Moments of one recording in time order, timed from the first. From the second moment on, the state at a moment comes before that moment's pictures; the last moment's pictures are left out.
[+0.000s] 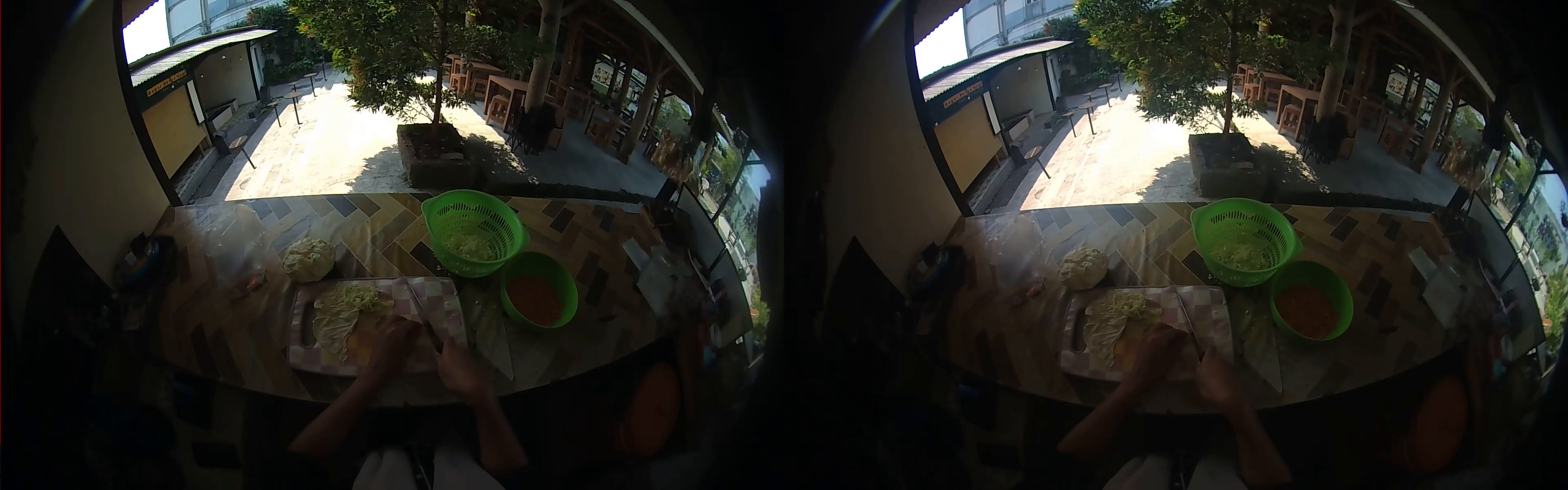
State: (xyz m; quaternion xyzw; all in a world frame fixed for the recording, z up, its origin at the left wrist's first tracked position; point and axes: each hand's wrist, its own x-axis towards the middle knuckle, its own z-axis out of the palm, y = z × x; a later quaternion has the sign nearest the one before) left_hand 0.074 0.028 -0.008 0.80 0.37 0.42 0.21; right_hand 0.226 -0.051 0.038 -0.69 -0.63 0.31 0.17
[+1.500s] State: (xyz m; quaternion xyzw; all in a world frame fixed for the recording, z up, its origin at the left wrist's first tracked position) left_hand 0.067 0.030 -0.026 0.78 0.41 0.41 0.24; right_hand 0.227 -0.049 0.041 -0.68 -0.65 0.30 0.18
